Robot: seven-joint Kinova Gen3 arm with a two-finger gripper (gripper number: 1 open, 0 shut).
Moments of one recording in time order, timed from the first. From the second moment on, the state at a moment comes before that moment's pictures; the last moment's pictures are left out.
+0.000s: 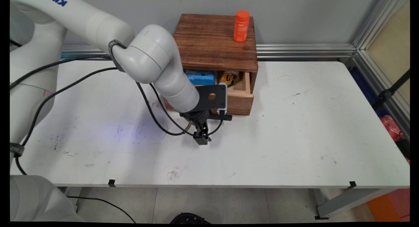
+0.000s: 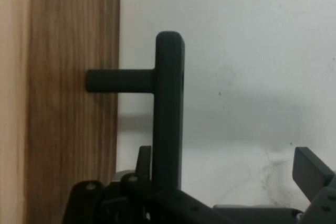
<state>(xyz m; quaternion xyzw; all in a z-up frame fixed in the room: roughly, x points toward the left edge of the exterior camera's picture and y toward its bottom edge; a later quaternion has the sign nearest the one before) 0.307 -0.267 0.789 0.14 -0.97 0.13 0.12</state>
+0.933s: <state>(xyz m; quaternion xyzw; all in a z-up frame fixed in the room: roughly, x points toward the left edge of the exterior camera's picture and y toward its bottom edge) 0.298 -0.257 0.794 0.14 -0.97 0.14 0.10</state>
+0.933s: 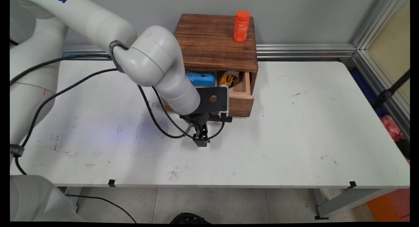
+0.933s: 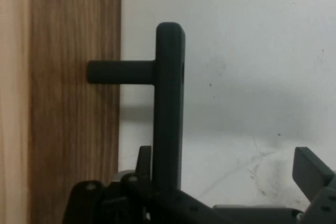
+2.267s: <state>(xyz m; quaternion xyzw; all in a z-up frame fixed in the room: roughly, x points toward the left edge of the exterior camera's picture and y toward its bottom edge) 0.292 -0.220 0.794 0.18 -0.97 0.13 0.08</state>
